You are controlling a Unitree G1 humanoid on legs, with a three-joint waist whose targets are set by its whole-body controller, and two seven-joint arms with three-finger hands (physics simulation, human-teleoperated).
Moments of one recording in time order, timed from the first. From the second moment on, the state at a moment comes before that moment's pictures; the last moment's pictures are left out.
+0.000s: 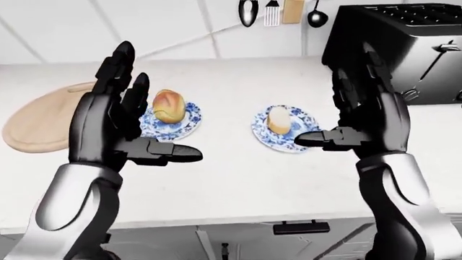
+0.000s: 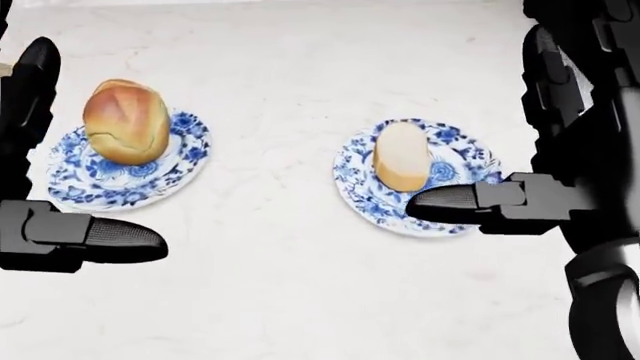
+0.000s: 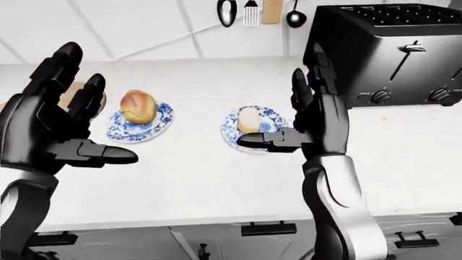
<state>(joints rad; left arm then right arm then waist) -0.48 0.24 0.32 -0.98 -0.40 1.22 0.07 -0.34 -0.17 -0.21 -0.76 0.36 0.75 -0.15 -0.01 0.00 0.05</state>
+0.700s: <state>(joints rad) -0.49 0.35 0.37 -0.97 -0.66 1.24 0.25 -0.60 -0.28 -0.08 -0.48 -0.23 0.88 0.35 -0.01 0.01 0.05</state>
